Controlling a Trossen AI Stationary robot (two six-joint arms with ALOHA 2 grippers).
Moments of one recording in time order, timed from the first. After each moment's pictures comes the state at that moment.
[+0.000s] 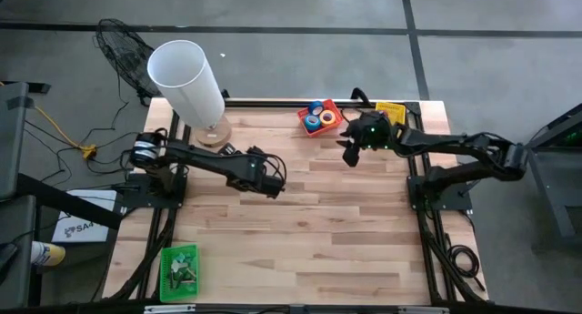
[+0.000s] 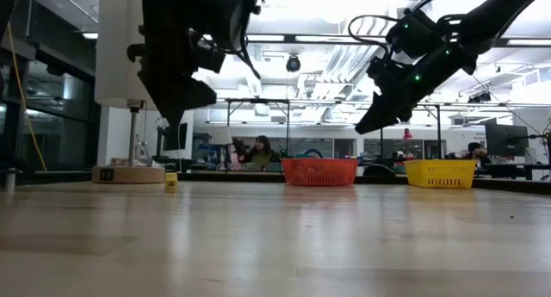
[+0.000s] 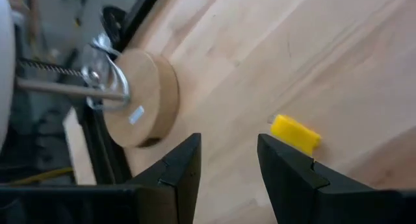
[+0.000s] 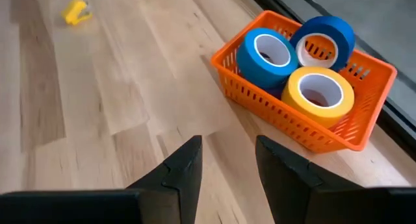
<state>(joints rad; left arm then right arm) -0.10 1.79 1.32 -1.35 -0.71 -1.03 -0.54 1.23 0.54 0.08 -0.07 -0.03</state>
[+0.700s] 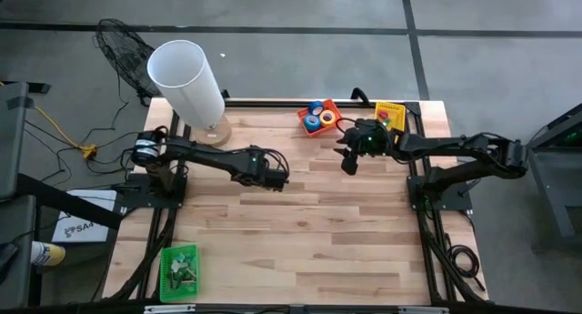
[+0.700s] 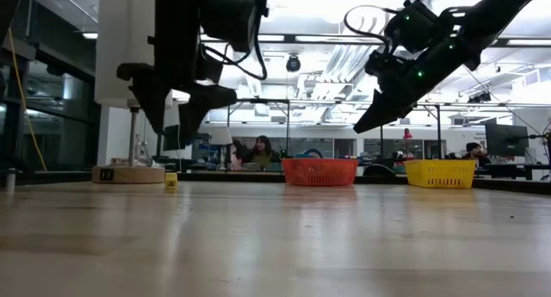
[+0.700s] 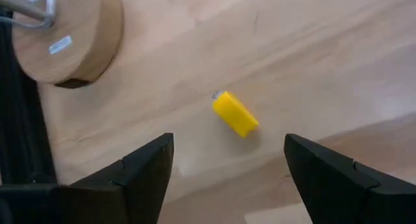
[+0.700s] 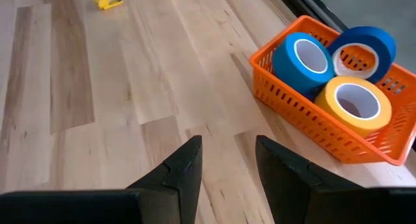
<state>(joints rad) -0.05 1.79 1.32 -1.22 -0.49 -1.26 -0.41 1.23 0.54 0.06 -0.01 -0.07</state>
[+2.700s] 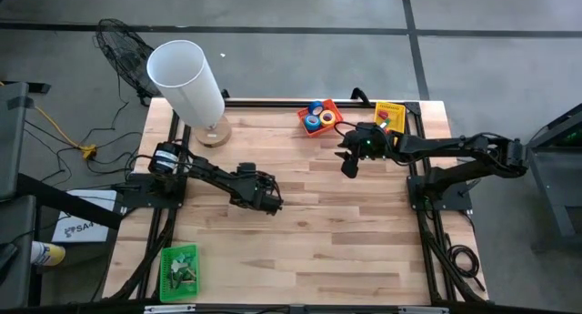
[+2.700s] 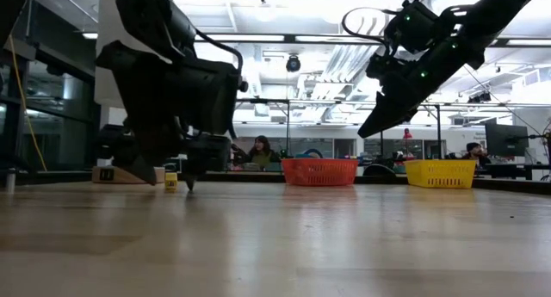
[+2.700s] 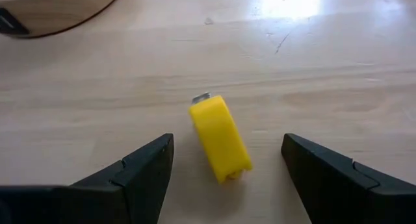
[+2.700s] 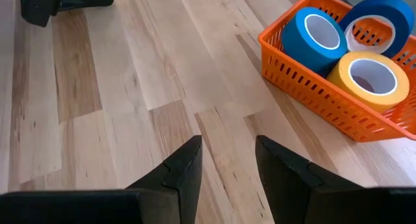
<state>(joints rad) -0.16 2.00 1.05 -0.82 -0.79 -1.81 -0.38 1.23 0.54 0.01 0.02 0.00</state>
